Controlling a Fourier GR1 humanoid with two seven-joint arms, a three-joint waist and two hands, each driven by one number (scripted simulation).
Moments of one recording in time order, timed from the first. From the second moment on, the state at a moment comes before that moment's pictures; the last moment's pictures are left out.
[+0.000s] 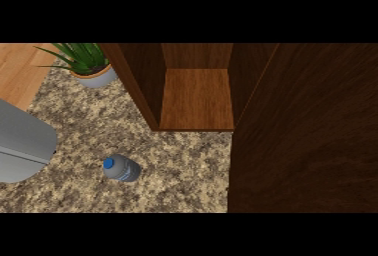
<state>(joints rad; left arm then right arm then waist) 0.65 0.56 -0.04 -2.34 0.69 -0.67 0.05 0.37 -0.15 -0.04 -2.41 -0.31 0.20 0.24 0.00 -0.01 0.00</state>
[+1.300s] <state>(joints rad) 0.56 0.60 0.15 -2.18 0.79 -0.63 0.00 0.49 -0.15 -0.13 -2.40 -0.38 0.33 0.15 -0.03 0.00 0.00</state>
